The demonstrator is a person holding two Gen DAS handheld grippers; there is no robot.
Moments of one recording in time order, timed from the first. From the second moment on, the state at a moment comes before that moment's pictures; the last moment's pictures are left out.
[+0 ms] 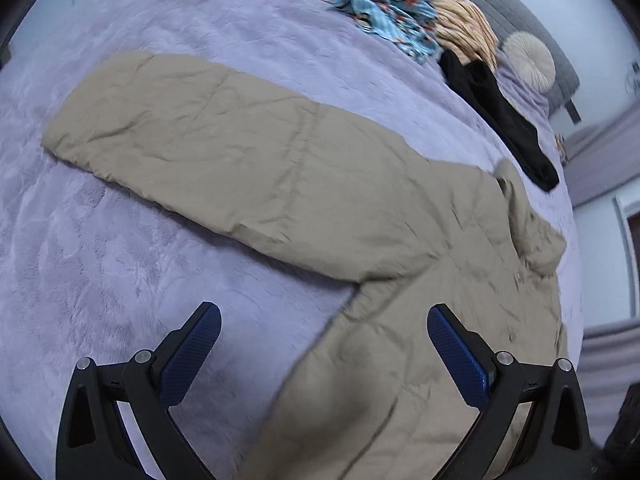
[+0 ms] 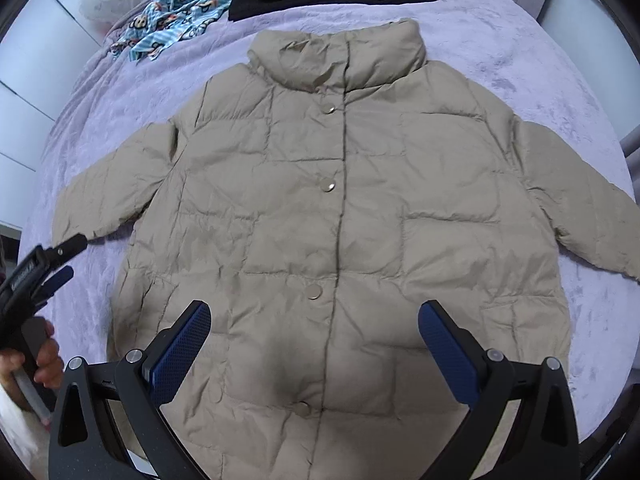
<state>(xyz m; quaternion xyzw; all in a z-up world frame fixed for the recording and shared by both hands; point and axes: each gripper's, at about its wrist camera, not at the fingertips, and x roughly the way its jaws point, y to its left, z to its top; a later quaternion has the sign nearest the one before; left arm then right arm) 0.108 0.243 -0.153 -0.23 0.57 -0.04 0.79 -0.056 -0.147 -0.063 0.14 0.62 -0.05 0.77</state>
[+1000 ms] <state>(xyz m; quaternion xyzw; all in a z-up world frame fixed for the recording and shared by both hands) 0.207 0.297 -0.065 -0.11 0.41 -0.07 0.91 0.114 -0.012 -0.166 0.31 0.54 0.09 0.78</state>
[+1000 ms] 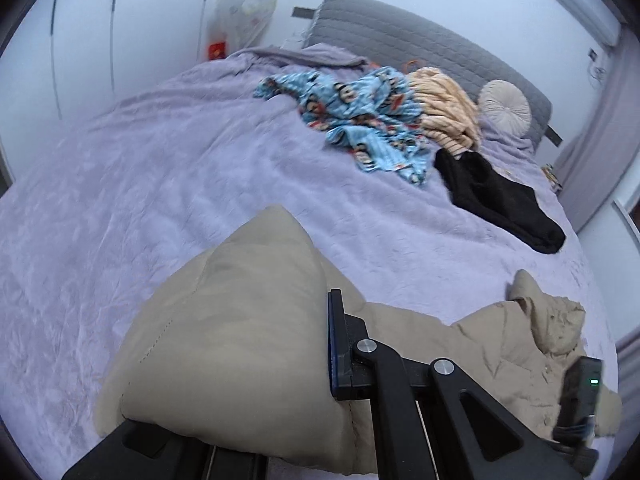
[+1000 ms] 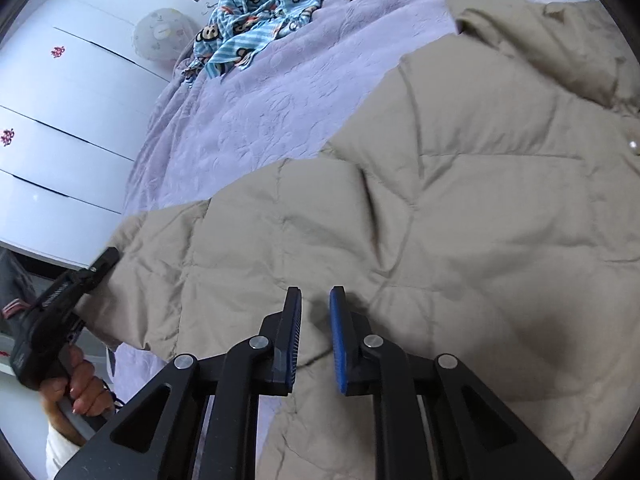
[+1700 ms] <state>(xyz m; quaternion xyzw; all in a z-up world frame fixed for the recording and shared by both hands) 0.102 -0.143 -0.139 0.24 0.44 -0.28 0.82 -0.009 -0.216 -0.150 0.32 0.54 -0.04 0.78</state>
